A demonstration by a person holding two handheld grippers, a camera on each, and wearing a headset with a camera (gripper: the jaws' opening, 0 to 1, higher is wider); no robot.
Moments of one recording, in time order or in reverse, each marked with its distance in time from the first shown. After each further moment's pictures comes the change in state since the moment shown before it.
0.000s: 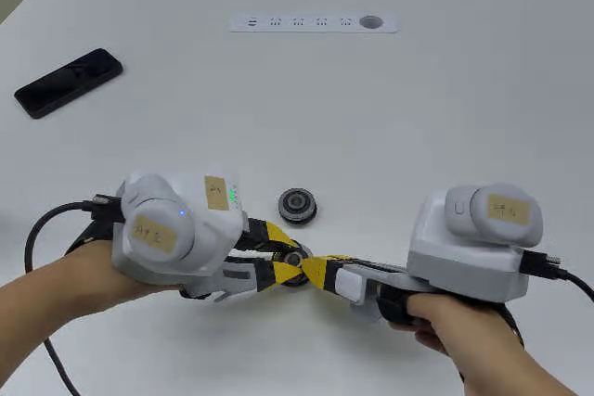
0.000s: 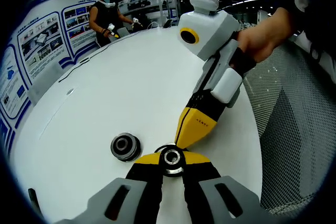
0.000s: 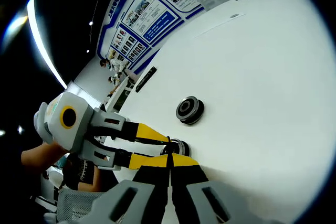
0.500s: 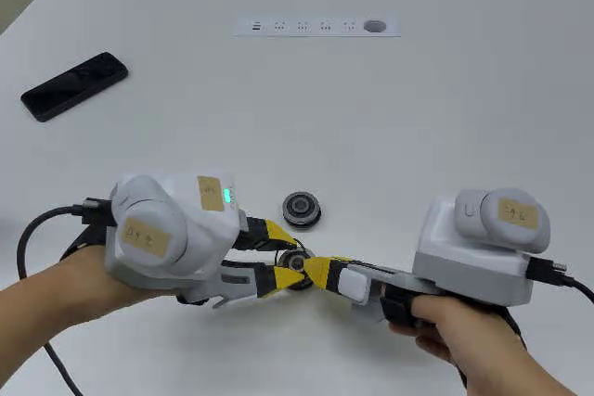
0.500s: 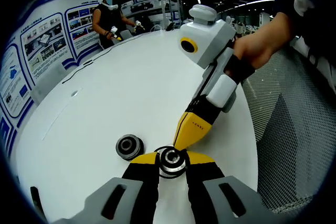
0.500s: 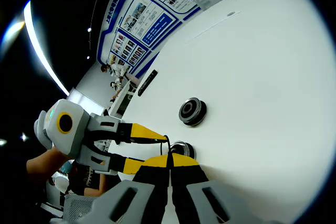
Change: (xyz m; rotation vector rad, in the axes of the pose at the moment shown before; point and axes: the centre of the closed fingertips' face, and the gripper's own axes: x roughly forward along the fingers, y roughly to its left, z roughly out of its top) left arm -0.016 0.001 0.005 -0.001 -0.018 0.026; right arm 0.002 0.007 0.003 0.045 -0.014 0.031
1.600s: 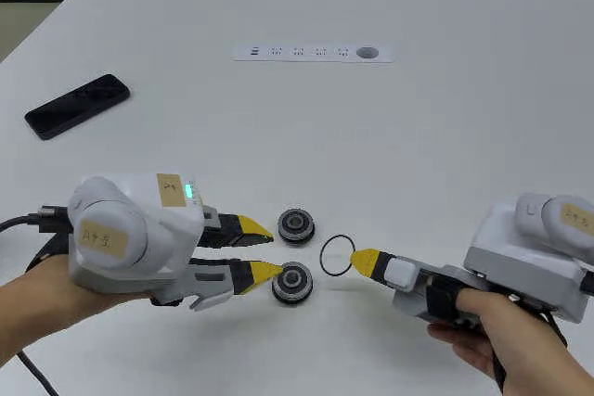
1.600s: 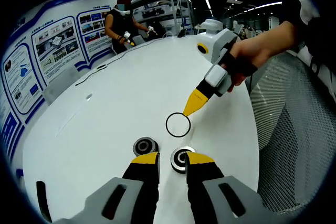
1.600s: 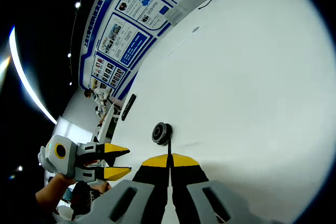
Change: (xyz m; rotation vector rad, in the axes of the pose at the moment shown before) left arm -0.018 0.016 0.012 -0.030 -0.050 0.086; right arm -0.045 -0.048 0.033 0.178 -0.137 -0.144
